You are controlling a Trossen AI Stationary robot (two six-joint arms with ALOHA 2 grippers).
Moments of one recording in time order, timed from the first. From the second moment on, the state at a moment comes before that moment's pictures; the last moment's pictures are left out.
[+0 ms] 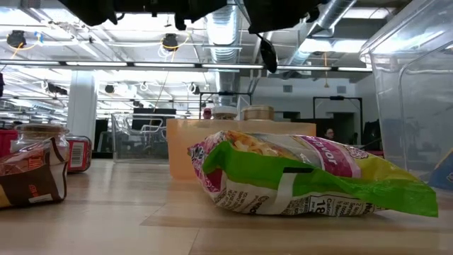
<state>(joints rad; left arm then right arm) -0.03 1.39 0.71 0.95 -0.34 0.17 0.27 1.58 1.00 0.38 1.16 -0.20</state>
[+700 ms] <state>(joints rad) 0.00 1.40 0.71 0.95 -0.34 0.10 0.27 1.75 1.08 0.57 1.21 -0.40</state>
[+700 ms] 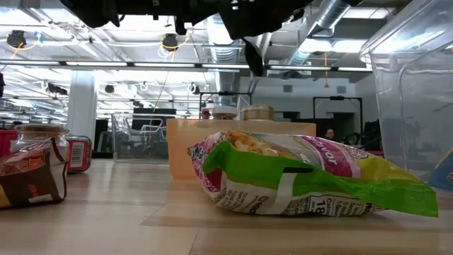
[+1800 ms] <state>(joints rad) -0.01 1.39 0.71 0.91 -0.68 0.52 0.30 1.75 1.08 0.55 1.37 -0.53</state>
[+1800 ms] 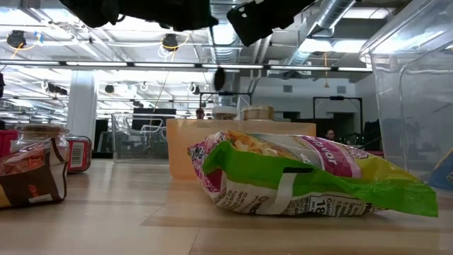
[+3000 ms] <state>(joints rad) 0.55 1.19 0.43 0.62 -0.23 0.58 0.30 1.75 1.08 0.53 1.49 -0.61</state>
